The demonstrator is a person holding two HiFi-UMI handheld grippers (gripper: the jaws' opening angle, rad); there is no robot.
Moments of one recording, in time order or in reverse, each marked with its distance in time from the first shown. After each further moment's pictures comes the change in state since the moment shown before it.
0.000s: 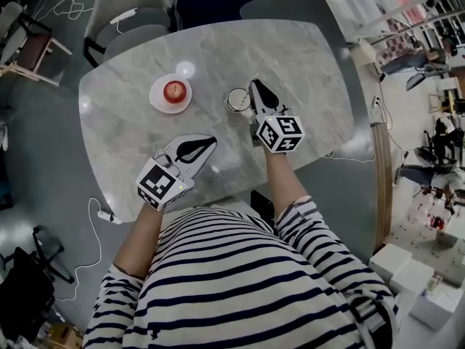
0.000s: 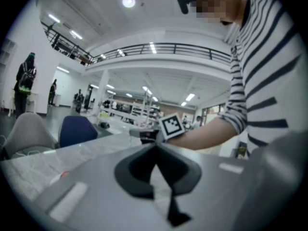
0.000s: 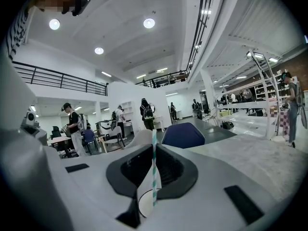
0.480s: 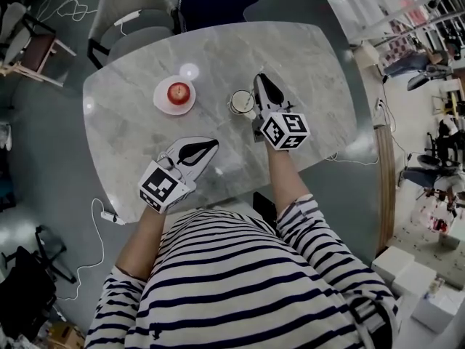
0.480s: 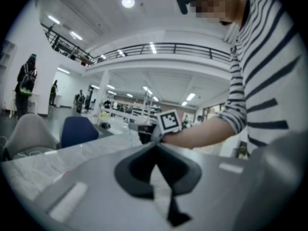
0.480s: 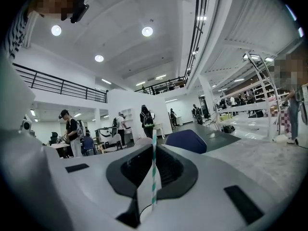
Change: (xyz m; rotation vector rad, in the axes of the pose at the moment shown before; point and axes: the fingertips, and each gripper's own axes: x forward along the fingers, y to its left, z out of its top) left arm -0.004 -0.002 0.003 0.006 0.001 0.010; right arm 0.006 -0.002 0.029 0.026 -0.093 0.002
